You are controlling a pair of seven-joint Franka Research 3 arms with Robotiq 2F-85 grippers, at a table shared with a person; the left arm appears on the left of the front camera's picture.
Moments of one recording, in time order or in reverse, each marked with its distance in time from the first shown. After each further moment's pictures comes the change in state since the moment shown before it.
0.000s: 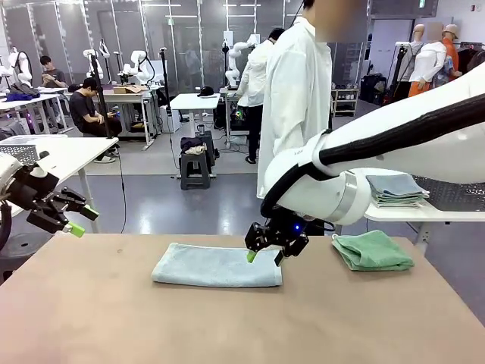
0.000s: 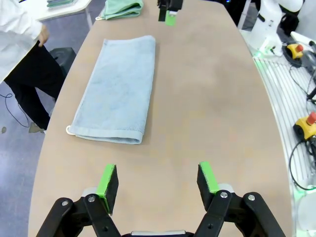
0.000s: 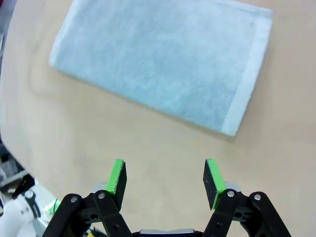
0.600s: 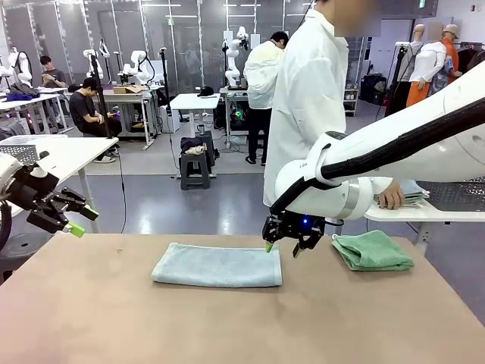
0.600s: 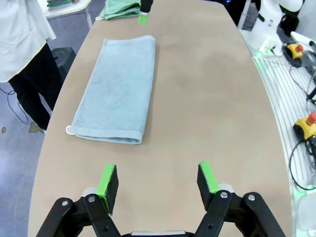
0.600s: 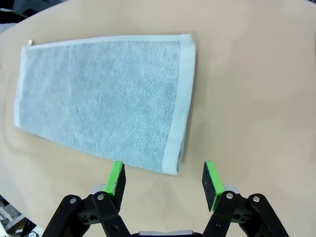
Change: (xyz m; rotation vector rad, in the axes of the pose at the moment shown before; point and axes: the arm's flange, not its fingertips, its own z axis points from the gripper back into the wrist) left arm 0.000 0.000 0.000 0.000 0.000 0.000; right arm 0.044 -0.045 -0.008 -0.114 -0.050 -0.162
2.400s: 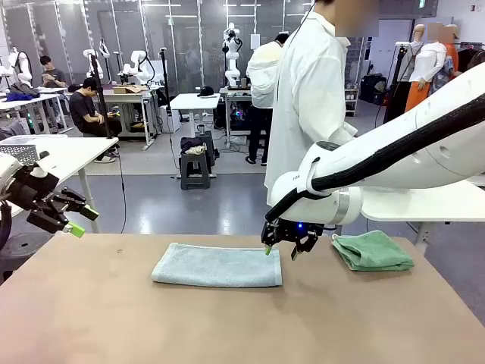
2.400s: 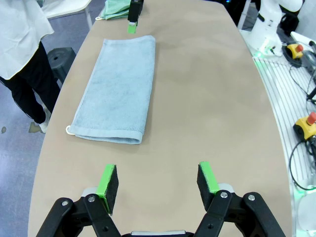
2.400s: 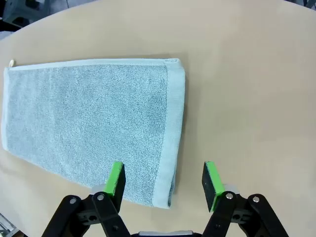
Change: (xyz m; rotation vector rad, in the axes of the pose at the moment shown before) left arm 0.000 0.000 0.000 0.000 0.000 0.000; right arm 0.021 -0.006 -0.035 -0.031 -0.003 -0.025
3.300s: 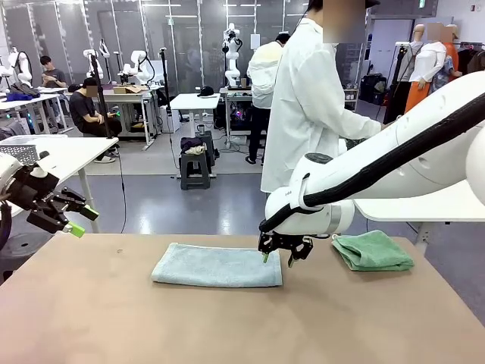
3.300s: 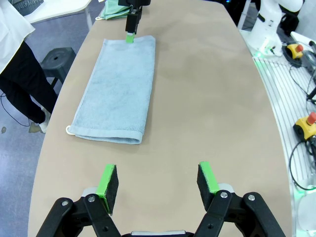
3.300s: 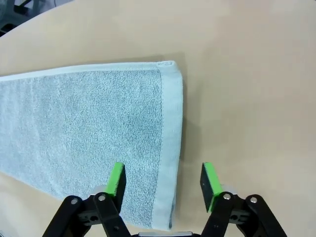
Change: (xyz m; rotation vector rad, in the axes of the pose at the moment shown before) left arm 0.000 0.000 0.000 0.000 0.000 0.000; right arm 0.002 0.005 -0.030 -0.041 -0.005 -0.036
